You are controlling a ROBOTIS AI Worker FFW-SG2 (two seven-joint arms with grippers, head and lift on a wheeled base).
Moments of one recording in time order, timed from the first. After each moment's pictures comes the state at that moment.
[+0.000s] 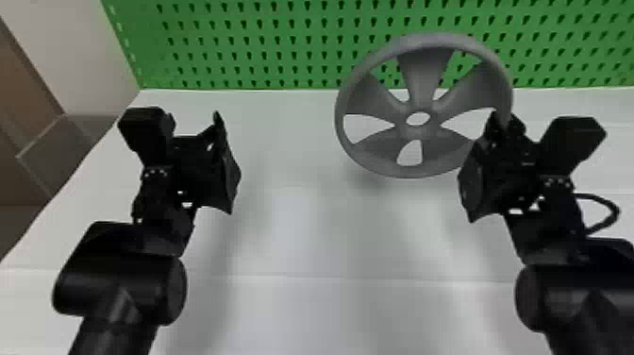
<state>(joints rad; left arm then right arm) -0.03 0.14 -0.04 -1.76 0.13 0.14 0.15 -0.08 -0.05 -0.03 -1.61 -0.07 0.00 -0.02</state>
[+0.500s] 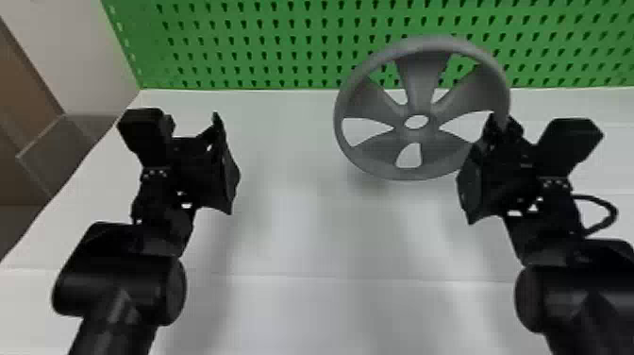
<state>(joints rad) -0.02 0.14 -0.04 -1.76 0.13 0.14 0.15 -0.08 -0.06 -0.03 -1.61 -0.07 0.01 -0.02</state>
